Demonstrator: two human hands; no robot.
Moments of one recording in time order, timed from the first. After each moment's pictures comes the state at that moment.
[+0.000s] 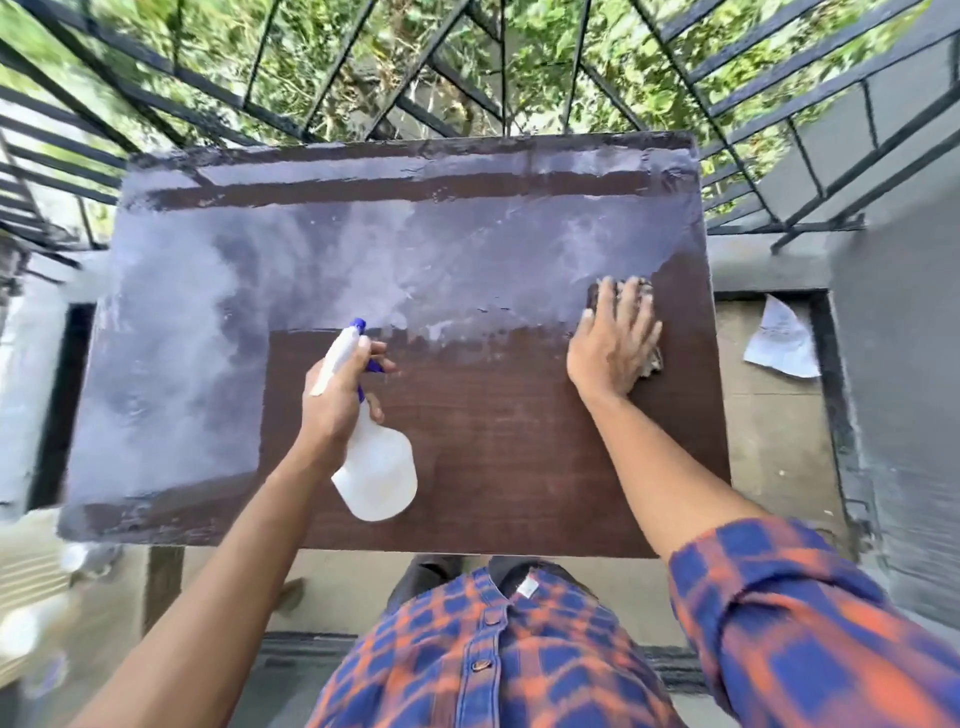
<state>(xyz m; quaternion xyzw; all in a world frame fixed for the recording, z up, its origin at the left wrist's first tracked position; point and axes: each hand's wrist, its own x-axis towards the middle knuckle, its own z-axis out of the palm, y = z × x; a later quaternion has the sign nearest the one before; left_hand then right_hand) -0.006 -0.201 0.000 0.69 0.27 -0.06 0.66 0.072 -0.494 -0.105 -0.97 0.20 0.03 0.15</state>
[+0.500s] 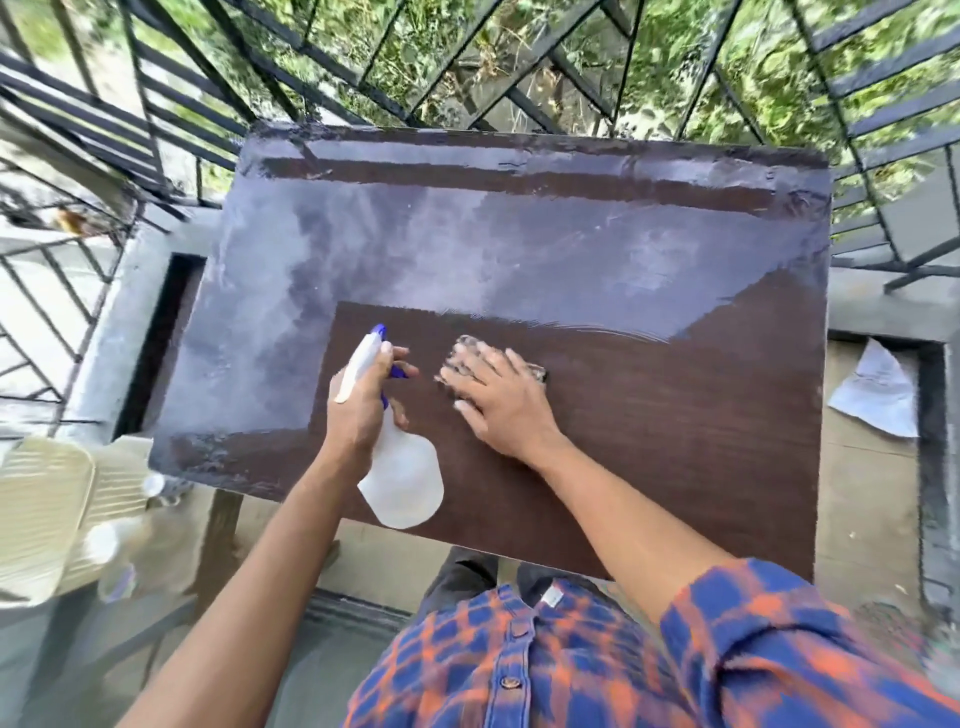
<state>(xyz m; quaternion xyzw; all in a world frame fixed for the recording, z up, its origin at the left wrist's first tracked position) -0.037 -0.164 0.016 0.67 0.35 0.00 0.66 0.015 -0.334 -0.111 -0.92 -0.34 0.07 0.21</state>
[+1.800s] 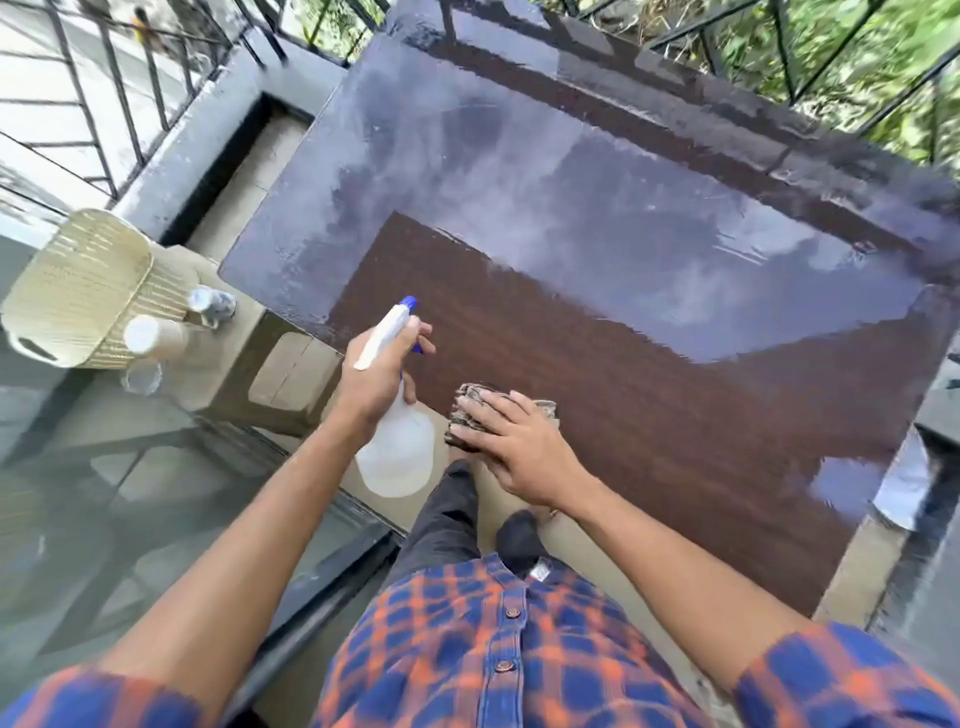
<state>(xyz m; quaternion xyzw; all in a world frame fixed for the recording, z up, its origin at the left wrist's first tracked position) -0.171 -0.131 0.003 0.65 0.41 0.05 0.63 -0.117 -0.347 -0.119 -0.78 -0.59 0.12 0.20</state>
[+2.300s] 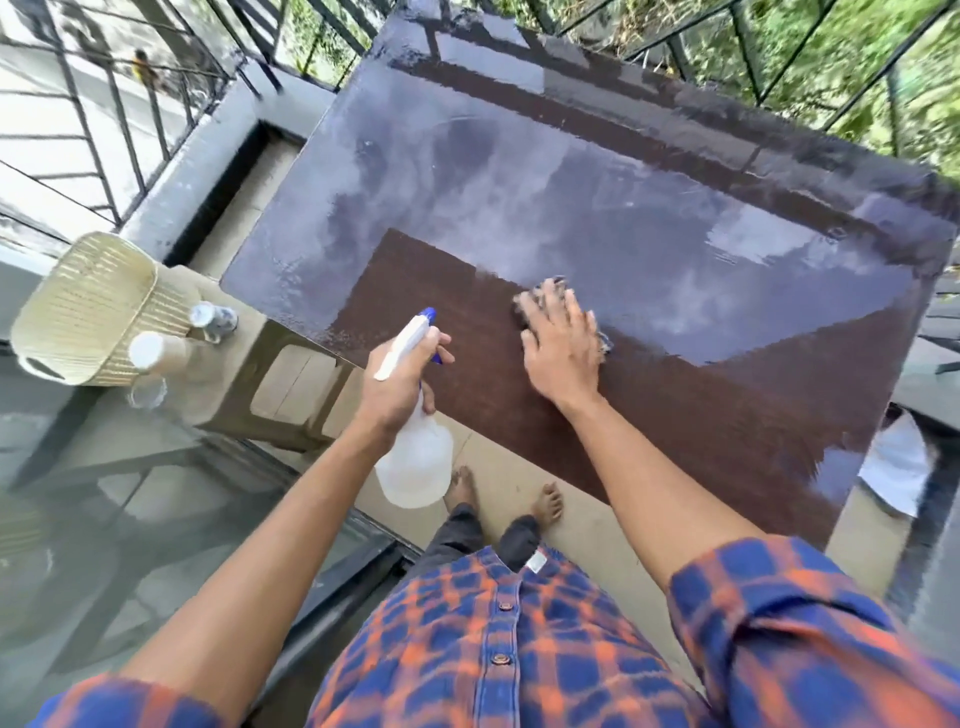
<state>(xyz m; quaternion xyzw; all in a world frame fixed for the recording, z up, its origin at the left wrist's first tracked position) -0.180 -0.165 0.012 0.67 0.40 0.03 0.63 -0.039 -0.316 -0.099 -0.95 -0.27 0.12 0.15</state>
